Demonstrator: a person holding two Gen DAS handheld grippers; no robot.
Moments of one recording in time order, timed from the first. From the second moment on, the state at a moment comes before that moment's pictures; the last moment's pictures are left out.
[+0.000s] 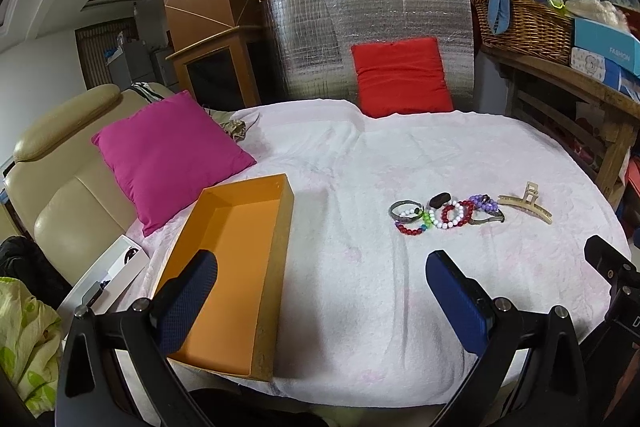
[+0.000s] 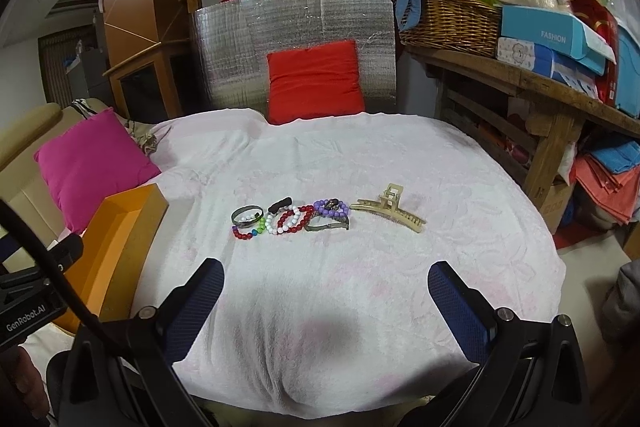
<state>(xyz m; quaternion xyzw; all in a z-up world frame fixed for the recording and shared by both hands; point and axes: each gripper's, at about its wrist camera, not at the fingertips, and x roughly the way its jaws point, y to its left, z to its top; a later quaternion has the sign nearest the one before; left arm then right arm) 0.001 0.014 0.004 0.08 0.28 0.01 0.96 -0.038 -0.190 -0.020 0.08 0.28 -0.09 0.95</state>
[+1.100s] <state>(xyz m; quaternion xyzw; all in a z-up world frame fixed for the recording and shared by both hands) 0.019 0.015 -0.009 0.08 0.30 0.02 0.95 -0.020 -0.204 -0.025 0.11 0.29 -0.09 0.95</state>
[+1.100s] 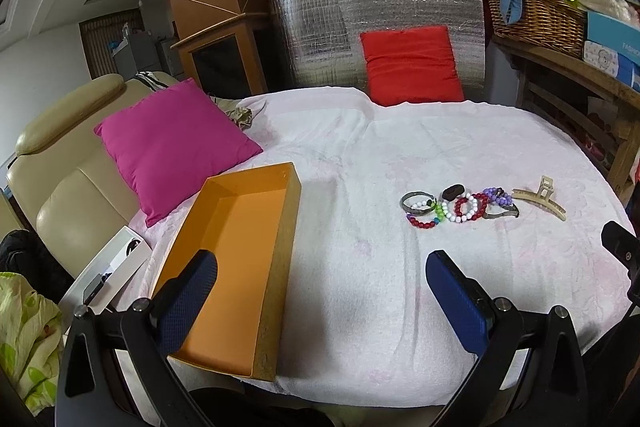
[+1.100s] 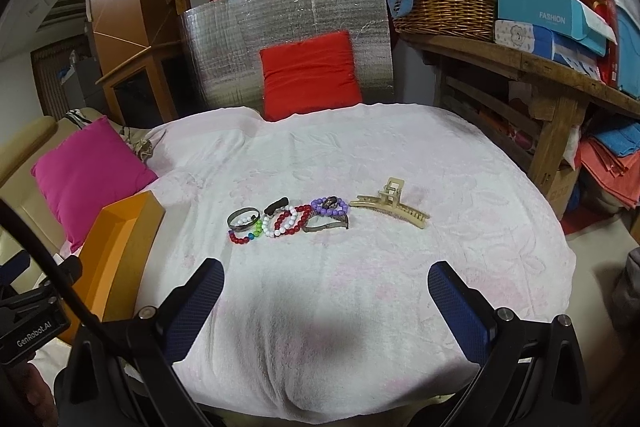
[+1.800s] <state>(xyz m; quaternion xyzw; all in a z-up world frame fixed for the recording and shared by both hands) 0.060 0.006 -0.036 0.10 0.34 0.04 0.94 0.019 -0.238 -0.033 0.12 0.29 -0.09 0.94</state>
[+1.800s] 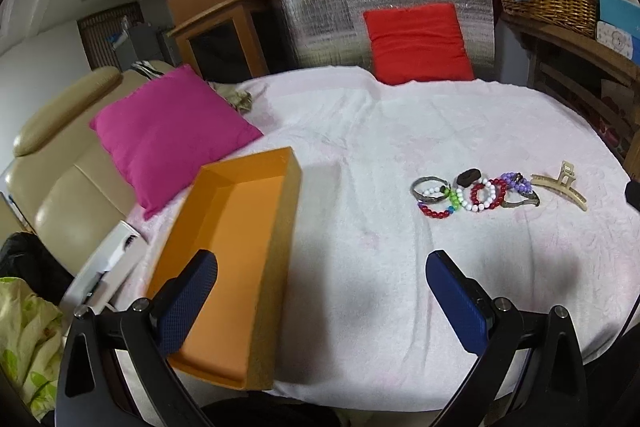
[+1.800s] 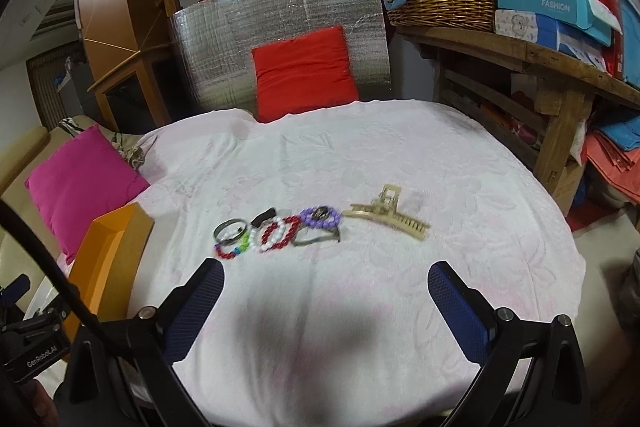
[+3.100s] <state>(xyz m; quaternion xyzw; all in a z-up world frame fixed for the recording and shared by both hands) 0.275 -0.059 -0.168 -0.02 0.51 -0.11 0.85 0.217 -0.360 -0.154 0.25 0.43 -0.07 0.87</state>
